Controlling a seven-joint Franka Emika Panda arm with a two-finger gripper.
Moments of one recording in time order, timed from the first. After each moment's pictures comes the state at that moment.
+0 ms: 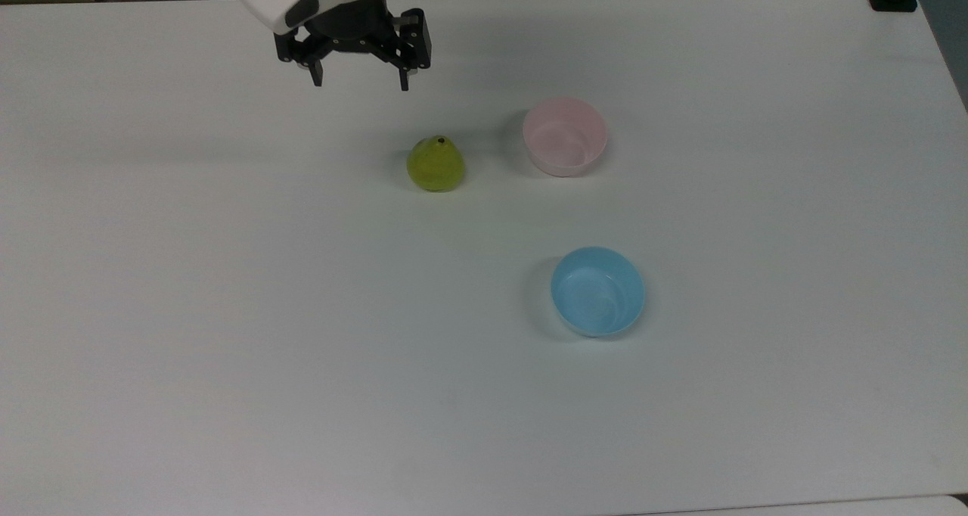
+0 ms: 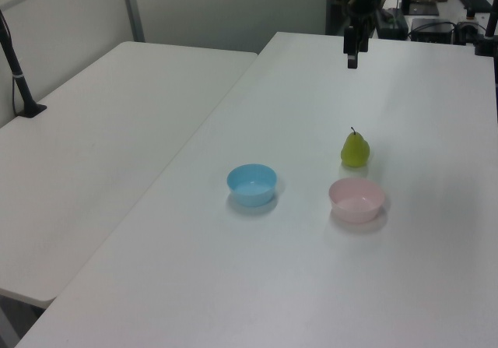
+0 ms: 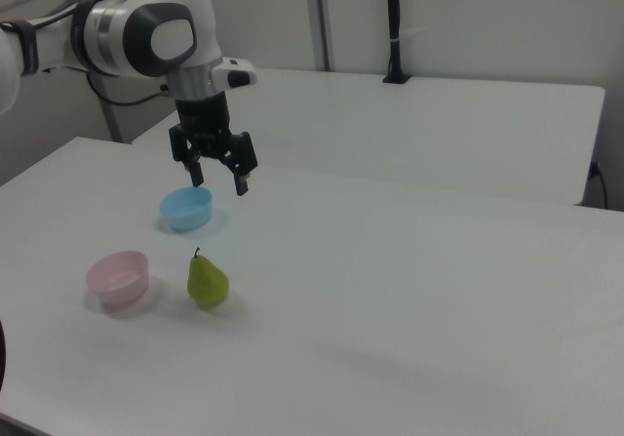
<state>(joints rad) 0.07 0.13 -0.09 -1.64 -0.03 1.73 -0.02</state>
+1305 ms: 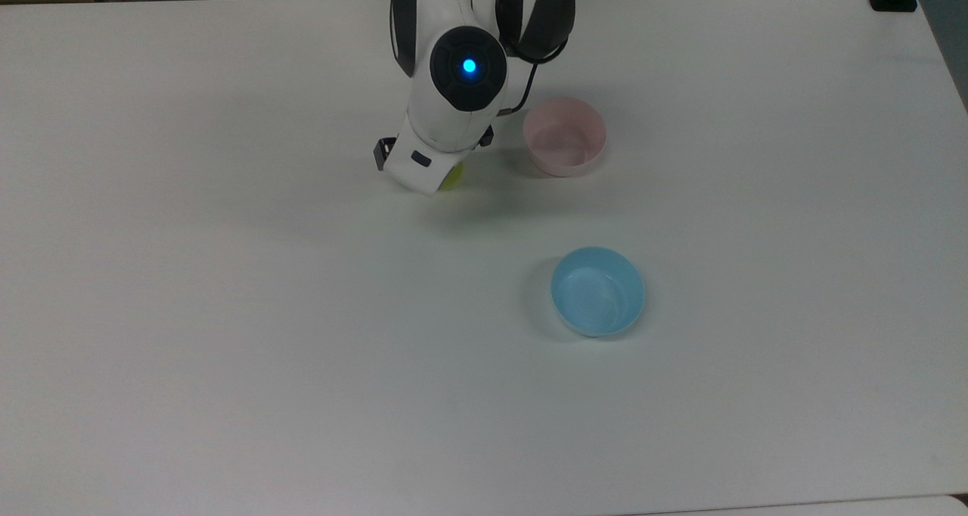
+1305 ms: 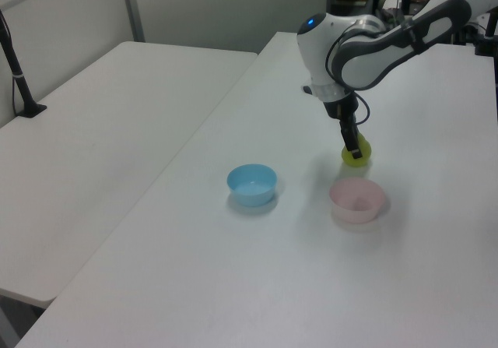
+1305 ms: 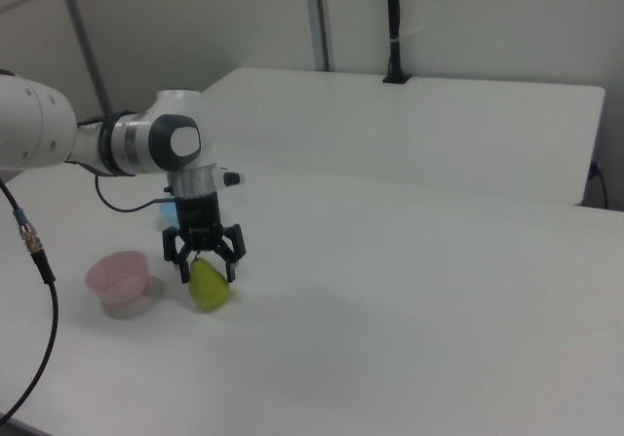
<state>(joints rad) 0.22 0.40 -0.09 -1.75 -0.11 1.82 -0.16</state>
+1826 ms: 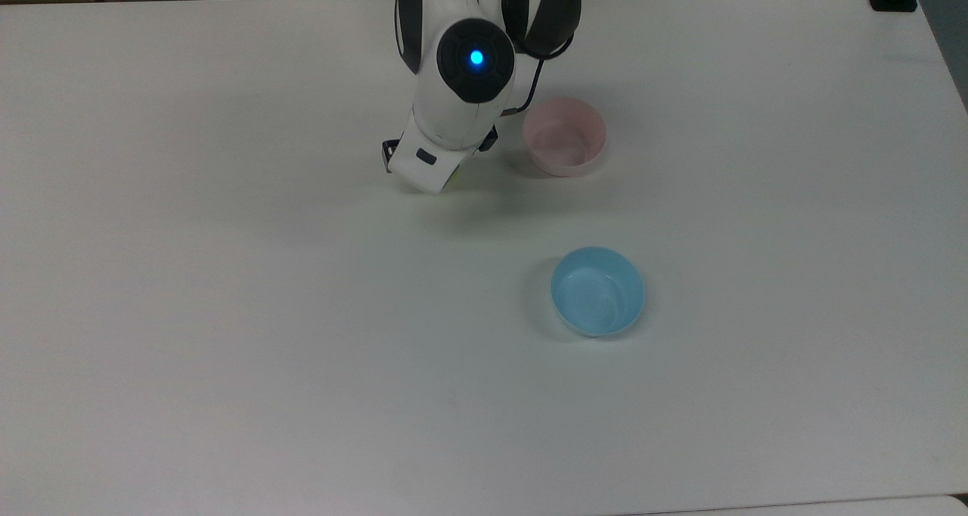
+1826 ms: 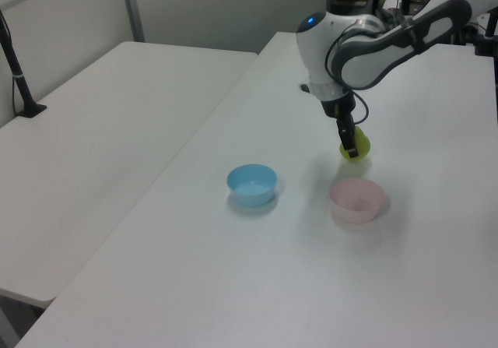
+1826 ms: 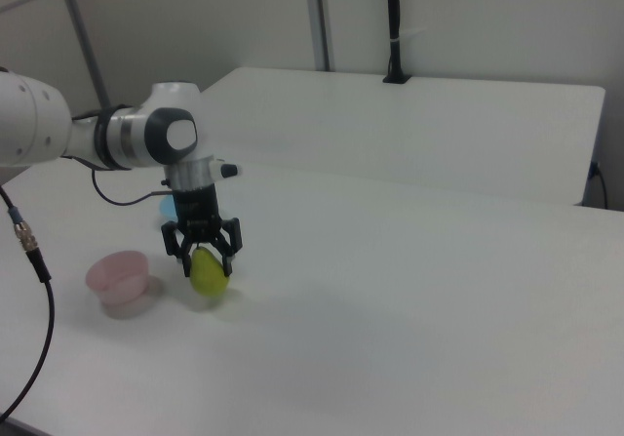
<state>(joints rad) 0.22 0.39 -0.09 -1.74 -0.12 1.84 -0.15</state>
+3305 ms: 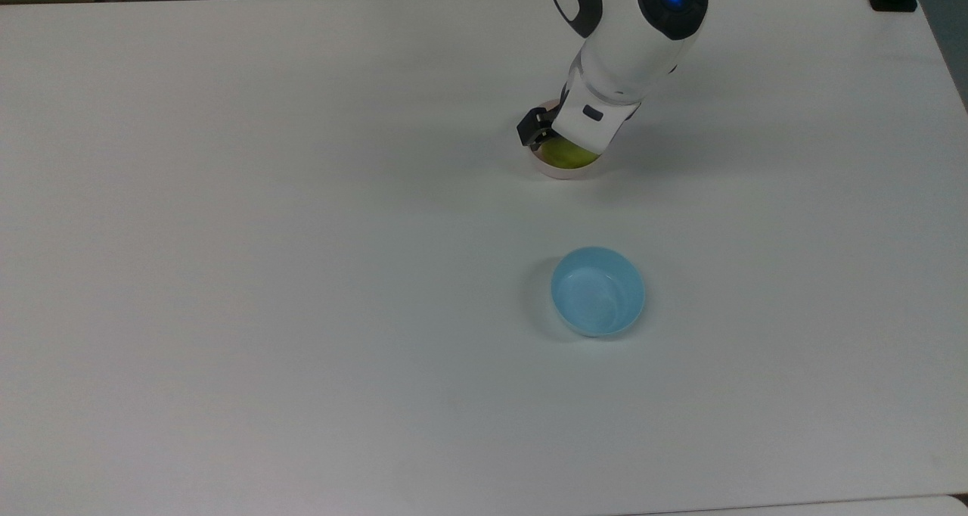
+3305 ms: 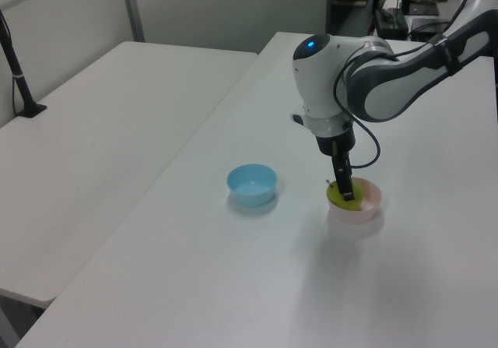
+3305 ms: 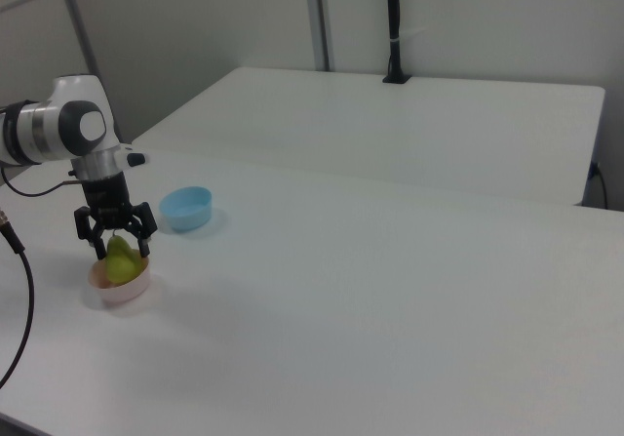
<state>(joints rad) 0.50 0.36 -0.08 -1.75 -0.04 1.87 0.08</state>
